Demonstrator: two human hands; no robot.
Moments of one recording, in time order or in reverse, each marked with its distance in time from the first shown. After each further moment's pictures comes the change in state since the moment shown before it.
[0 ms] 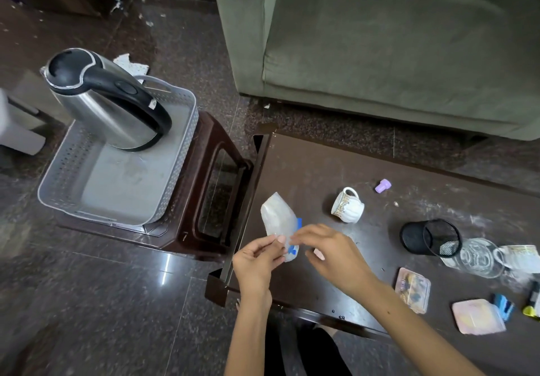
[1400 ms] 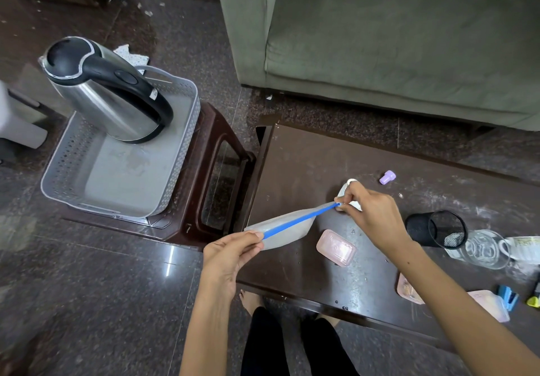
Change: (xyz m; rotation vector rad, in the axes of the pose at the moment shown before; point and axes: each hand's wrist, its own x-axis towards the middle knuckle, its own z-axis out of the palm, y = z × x) left_hand 0.007 0.043 -0.040 0.060 -0.027 -0.139; right_hand 0.019 0.057 -0.035 -0.179 0.277 0.116
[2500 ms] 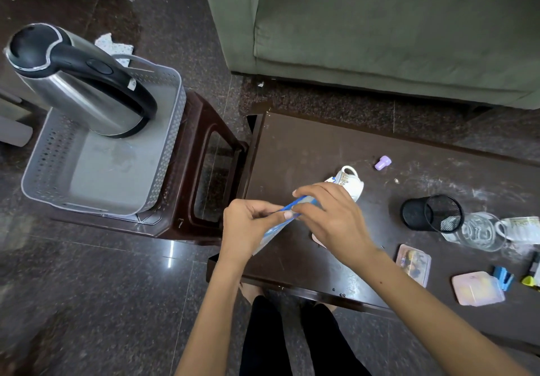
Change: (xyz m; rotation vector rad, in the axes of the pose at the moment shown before) left_hand 0.011 0.008 0.040 0.596 -0.317 0.474; right_hand -0.015 -0.054 0.019 -0.056 0.154 -0.354
